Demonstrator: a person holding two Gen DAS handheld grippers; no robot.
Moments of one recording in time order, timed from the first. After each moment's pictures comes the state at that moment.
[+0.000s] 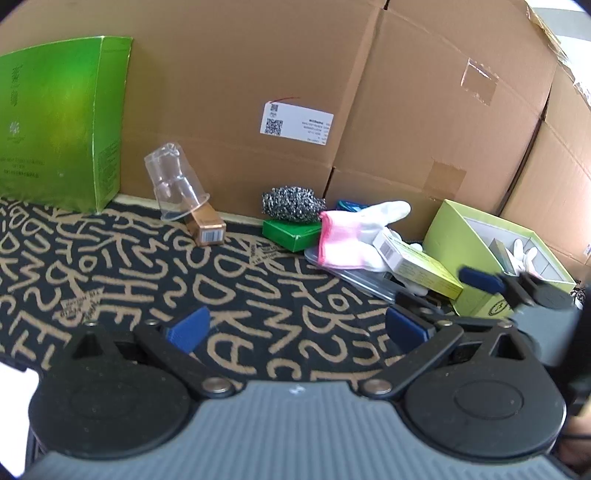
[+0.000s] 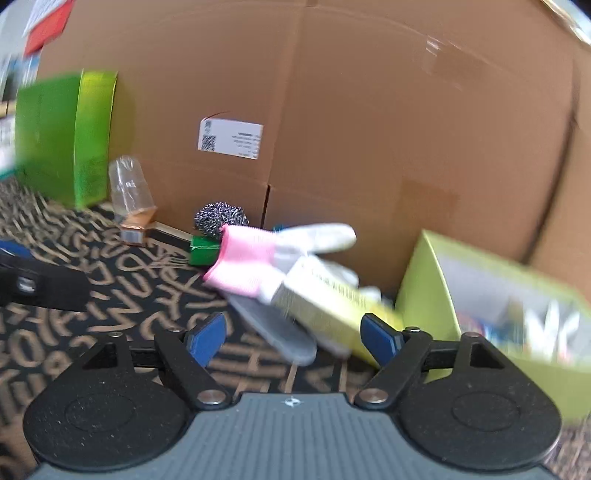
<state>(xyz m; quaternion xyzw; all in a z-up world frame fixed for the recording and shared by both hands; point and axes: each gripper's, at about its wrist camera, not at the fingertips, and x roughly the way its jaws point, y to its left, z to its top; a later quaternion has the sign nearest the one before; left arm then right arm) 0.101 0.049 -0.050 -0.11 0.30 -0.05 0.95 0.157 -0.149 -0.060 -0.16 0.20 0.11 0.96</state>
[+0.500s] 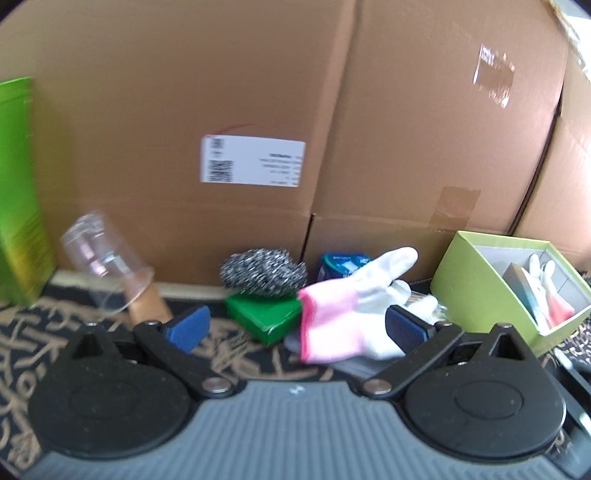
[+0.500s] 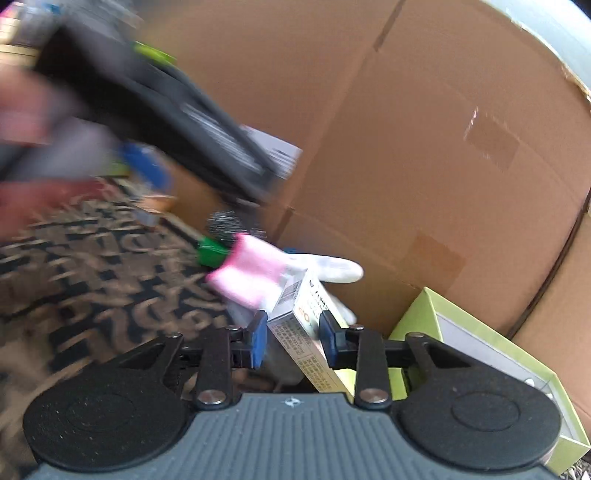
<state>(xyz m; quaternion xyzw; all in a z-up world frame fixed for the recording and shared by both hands) 0.217 0.020 -0.044 -0.06 0.29 -0.08 0.95 0.123 -0.154 -0.065 -0.26 0.13 0.15 0.95</state>
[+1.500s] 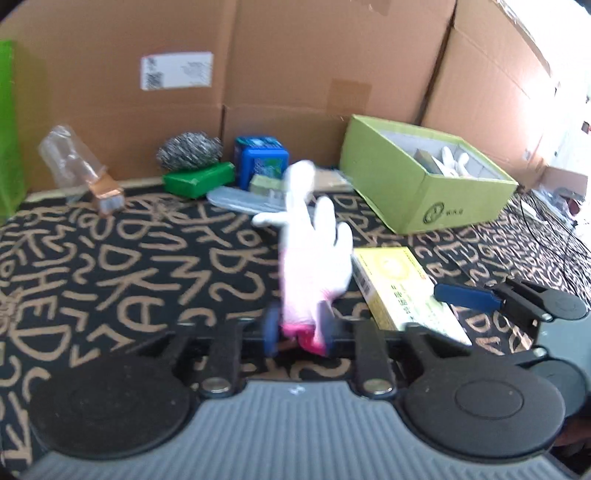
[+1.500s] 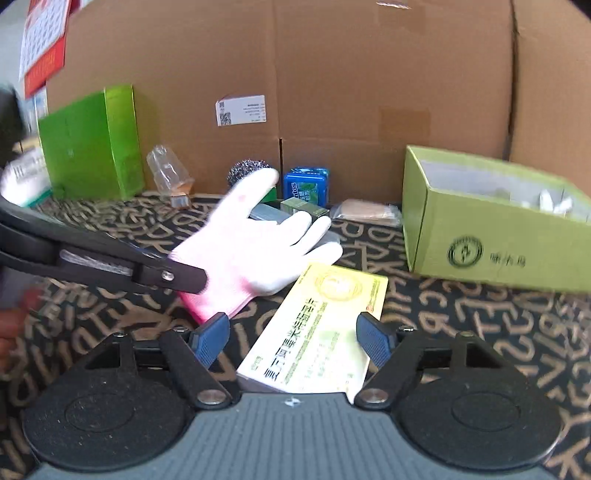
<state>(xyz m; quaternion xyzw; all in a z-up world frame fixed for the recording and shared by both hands) 0.087 0.000 -0.073 -0.03 0.35 -0.18 0.92 0.056 -0.193 -0.067 -0.05 0.26 0.13 0.96</state>
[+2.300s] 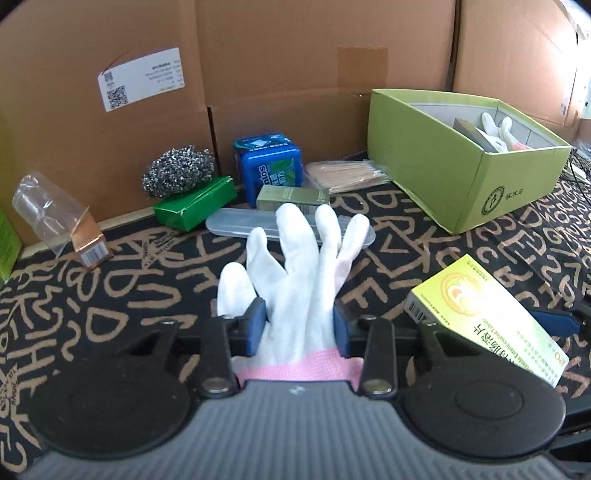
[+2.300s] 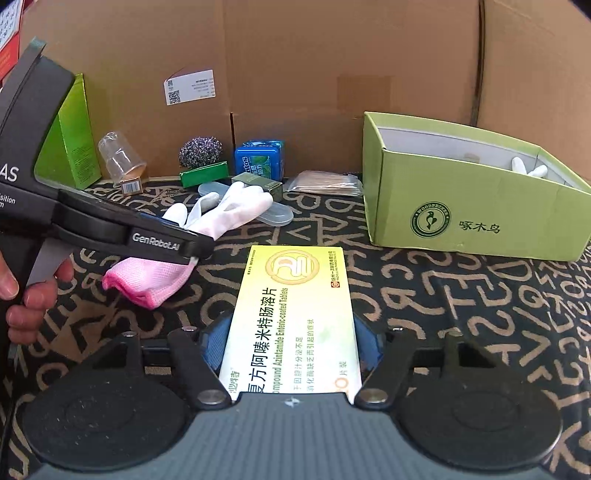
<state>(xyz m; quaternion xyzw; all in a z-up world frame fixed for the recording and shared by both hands) 0.147 -0.044 -0.091 0.06 0.36 -0.14 0.92 0.068 -0.209 -0.077 -0.02 0.30 0.08 0.95</state>
